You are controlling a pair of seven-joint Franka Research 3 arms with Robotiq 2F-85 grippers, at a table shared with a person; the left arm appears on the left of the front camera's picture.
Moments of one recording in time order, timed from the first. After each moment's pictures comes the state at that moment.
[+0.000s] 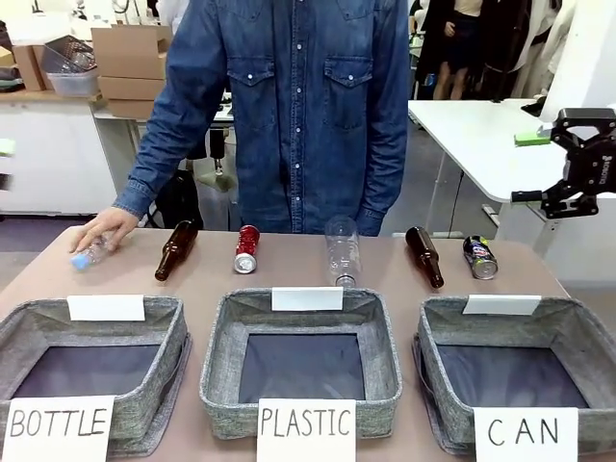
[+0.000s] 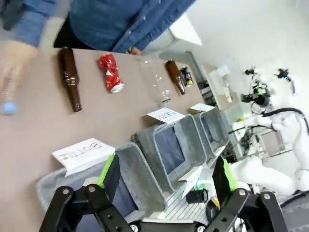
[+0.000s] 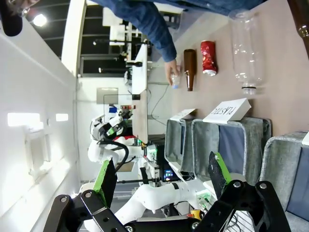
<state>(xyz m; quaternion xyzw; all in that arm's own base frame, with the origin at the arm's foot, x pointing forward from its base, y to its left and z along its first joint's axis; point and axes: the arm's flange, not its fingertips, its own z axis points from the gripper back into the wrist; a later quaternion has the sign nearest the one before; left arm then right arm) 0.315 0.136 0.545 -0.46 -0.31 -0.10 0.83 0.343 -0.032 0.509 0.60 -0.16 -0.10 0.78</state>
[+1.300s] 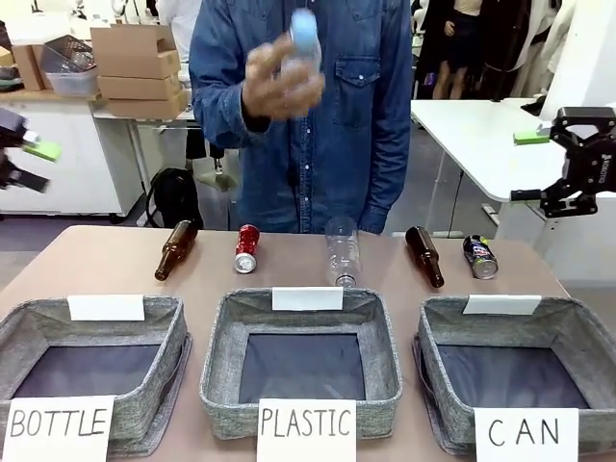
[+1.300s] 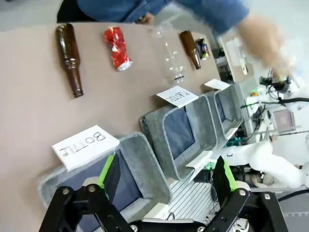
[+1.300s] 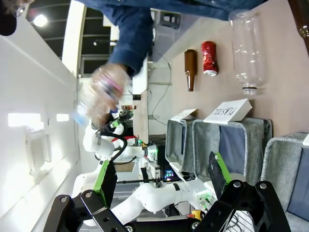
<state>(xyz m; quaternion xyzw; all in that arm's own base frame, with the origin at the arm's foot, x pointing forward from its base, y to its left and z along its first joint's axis) 0.376 0.094 0.553 -0.42 -0.22 -0.13 0.87 0.344 -0.032 0.509 0.60 -0.16 -0.10 0.78</state>
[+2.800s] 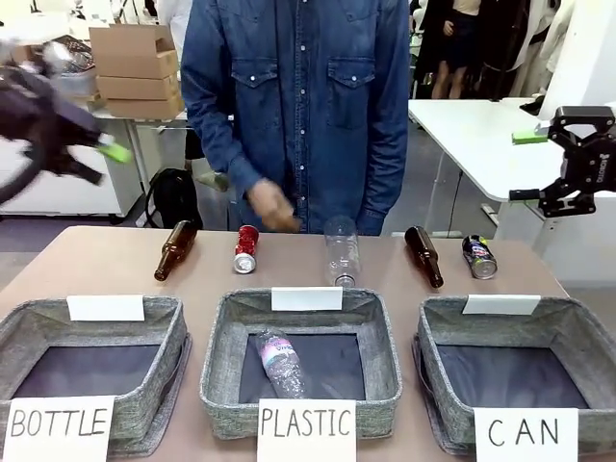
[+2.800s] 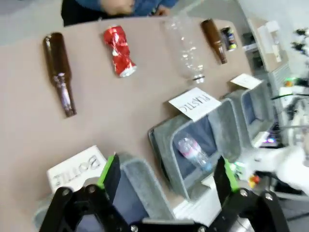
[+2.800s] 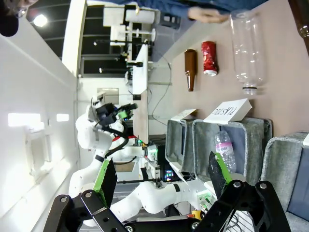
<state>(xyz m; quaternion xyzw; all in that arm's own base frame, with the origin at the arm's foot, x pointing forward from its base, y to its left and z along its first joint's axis) 0.437 -0.045 0.551 -0.32 -0.18 -0.17 0.91 0.344 -0.032 0.509 0.60 -0.16 -0.10 0.78</state>
